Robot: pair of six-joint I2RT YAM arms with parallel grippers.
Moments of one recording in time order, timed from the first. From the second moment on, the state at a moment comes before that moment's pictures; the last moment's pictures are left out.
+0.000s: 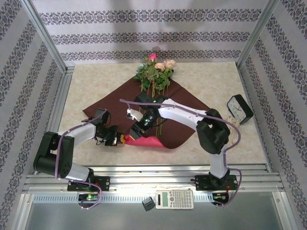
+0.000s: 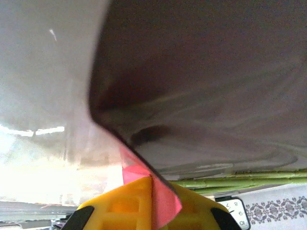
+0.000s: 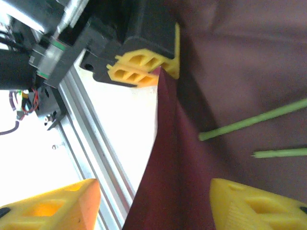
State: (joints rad) left arm -0.18 1.46 0.61 -0.44 0.62 -1.75; right arm 0.81 1.93 1.54 -0.88 -0.60 0.03
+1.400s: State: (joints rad) left arm -0.16 1.44 0.68 -0.47 0.57 -1.72; right arm 0.65 1.75 1.22 -0.67 -0.53 0.13
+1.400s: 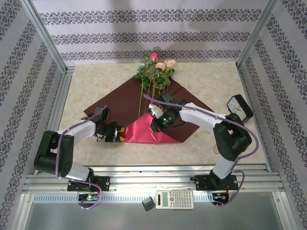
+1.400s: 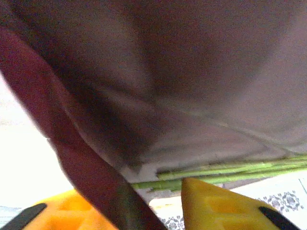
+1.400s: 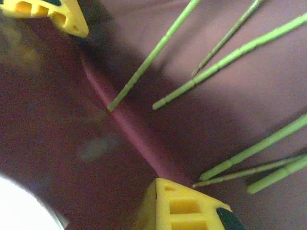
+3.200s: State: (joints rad) left arm -0.37 1.30 0.76 -0.70 0.37 -1.39; right arm 0.44 1.95 1.36 -0.89 -0.60 0.22
